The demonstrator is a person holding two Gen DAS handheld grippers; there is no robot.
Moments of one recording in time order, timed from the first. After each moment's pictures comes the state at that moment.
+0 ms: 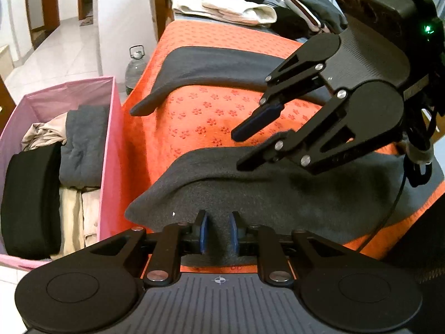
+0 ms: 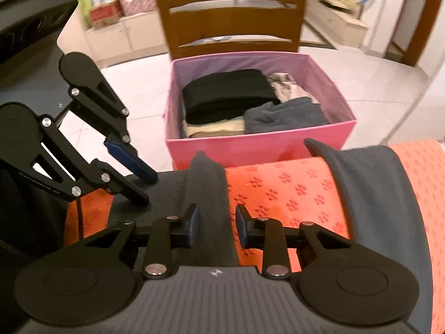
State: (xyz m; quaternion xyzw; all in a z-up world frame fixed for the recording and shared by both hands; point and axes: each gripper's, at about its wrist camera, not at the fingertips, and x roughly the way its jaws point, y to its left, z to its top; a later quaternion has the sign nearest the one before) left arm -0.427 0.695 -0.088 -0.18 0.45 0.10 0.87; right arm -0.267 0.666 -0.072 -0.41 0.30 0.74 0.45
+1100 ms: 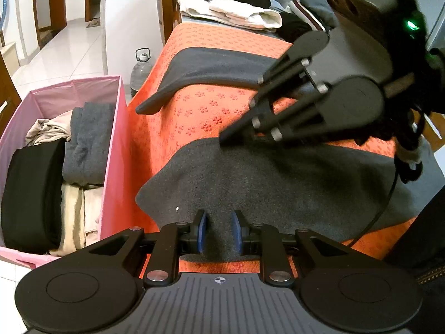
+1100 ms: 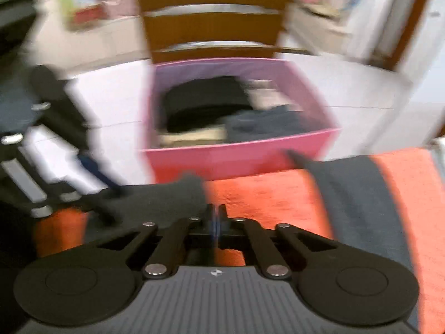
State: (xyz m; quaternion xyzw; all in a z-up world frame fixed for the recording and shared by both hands) left arm -0.436 0.694 -0.093 -0.19 0.44 0.11 0.87; right arm -0.265 0.681 -0.076 -0.42 0.27 0.69 0.53
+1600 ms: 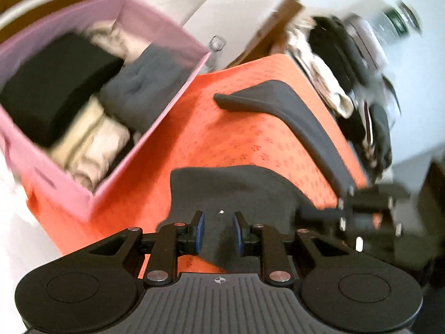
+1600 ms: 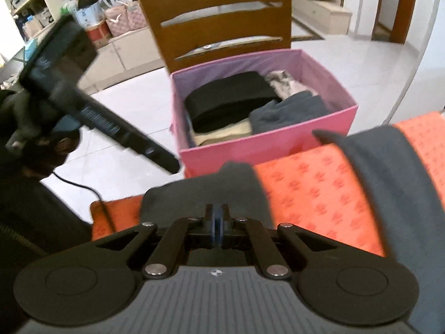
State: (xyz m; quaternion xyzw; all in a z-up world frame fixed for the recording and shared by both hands) left arm -0.493 0.763 -0.137 -0.52 0.32 0.19 0.77; right arm -0.278 0.650 -0.069 -0.35 0.35 0.72 0.48
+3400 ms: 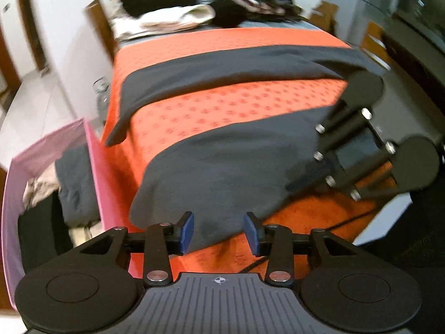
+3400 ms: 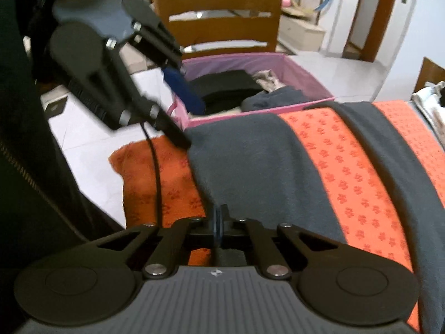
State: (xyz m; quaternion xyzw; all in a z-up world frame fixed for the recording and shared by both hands) left arm -0.438 0.645 -0.067 -0.02 0.46 0.02 0.89; right arm -0.327 0.540 -0.072 -0.35 0.29 0.70 0.56
